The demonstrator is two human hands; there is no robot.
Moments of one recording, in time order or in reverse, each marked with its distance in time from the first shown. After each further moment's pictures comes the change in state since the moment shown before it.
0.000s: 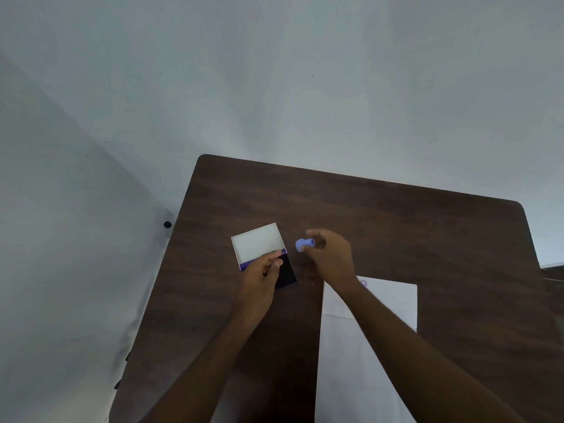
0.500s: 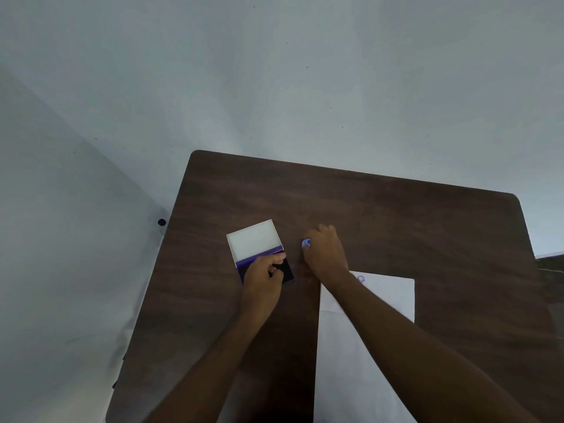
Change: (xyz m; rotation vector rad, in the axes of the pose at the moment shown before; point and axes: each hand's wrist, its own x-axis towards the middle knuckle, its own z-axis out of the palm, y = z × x) left_hand 0.007 -0.011 0.019 0.140 0.052 0.013; right_hand 0.018 0.020 0.020 -0.542 -0.057 -0.107
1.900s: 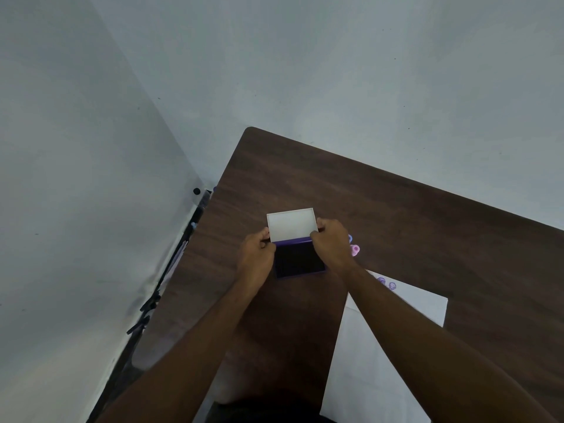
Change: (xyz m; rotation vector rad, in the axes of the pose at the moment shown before) left_hand 0.022 -0.038 -0.061 -0.083 0.139 -0.187; right_hand 0.007 -0.058 0.018 0.437 -0.258 0.150
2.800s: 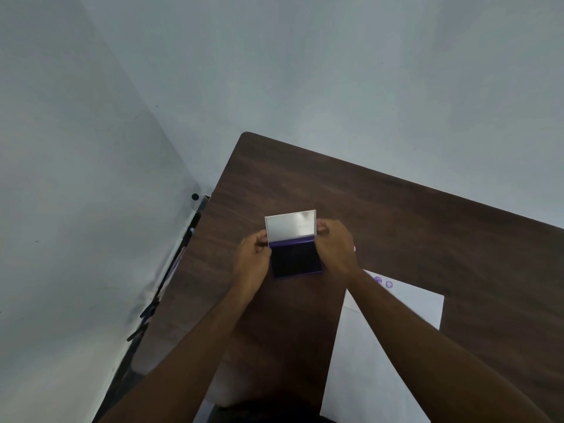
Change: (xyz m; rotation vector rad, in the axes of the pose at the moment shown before) left_hand -0.017 0.012 -0.009 -0.115 -0.018 0.007; right_hand -0.027 -0.004 -0.022 0.073 0.081 -0.213
